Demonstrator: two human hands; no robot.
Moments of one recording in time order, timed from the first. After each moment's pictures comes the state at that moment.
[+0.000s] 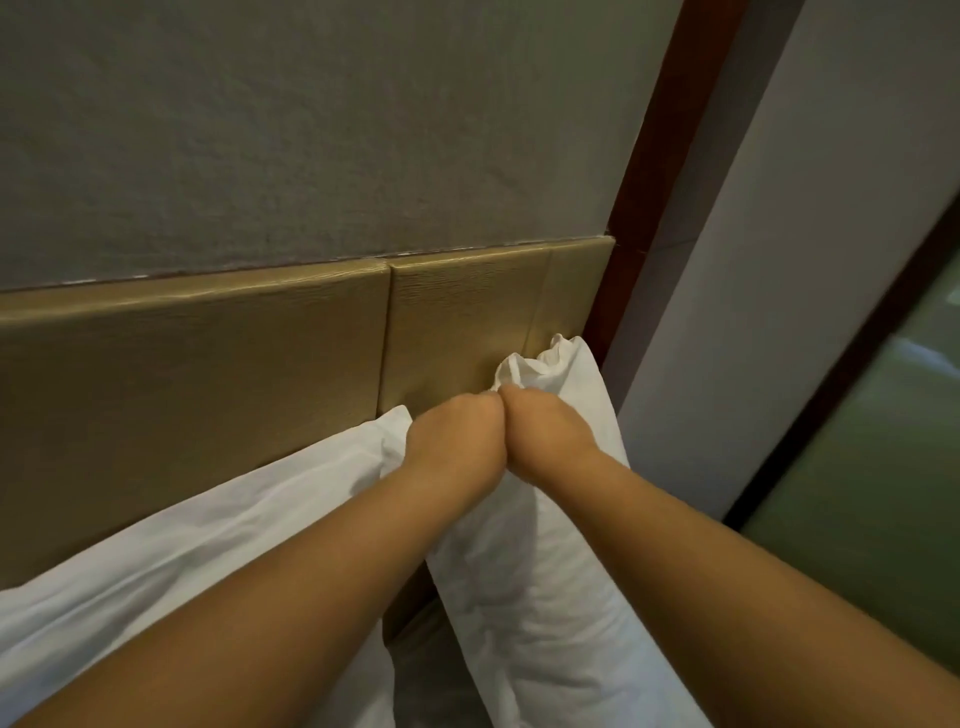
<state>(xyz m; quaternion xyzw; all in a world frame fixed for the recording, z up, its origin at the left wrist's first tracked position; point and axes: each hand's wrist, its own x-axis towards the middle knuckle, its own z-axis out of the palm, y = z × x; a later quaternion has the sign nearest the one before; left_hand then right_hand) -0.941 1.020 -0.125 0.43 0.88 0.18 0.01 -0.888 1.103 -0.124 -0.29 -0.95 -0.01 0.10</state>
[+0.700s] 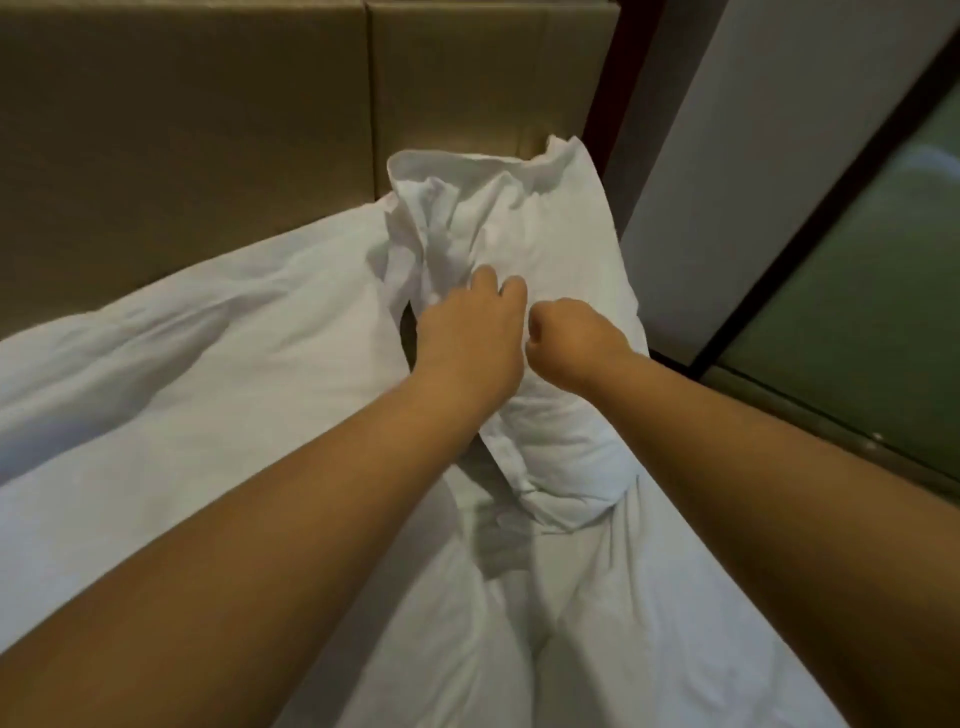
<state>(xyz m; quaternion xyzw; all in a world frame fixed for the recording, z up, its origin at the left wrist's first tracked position) -0.857 0.940 -0.185 0.51 0.84 0.14 -0.11 -0.792 1.053 -0.201 -0.36 -0.93 0.07 0.03</state>
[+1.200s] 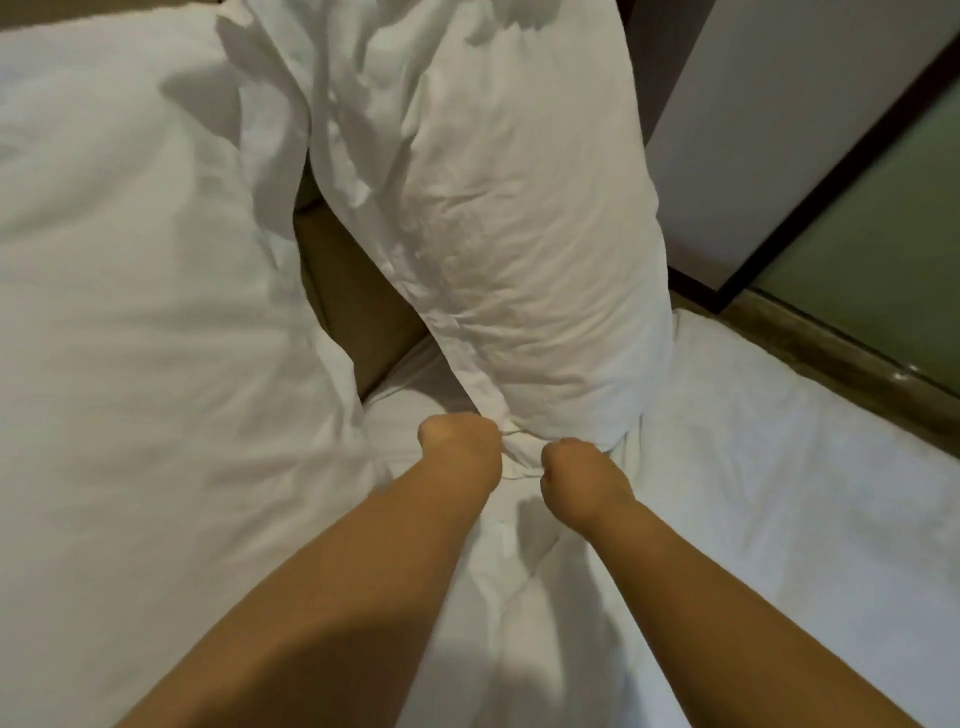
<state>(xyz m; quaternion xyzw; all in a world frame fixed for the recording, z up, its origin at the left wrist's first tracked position) -0.800 1.001 -0.377 0.48 0.83 -0.17 0.24 -0.678 1.065 -0.411 -0.39 -0.90 0.14 -0.15</state>
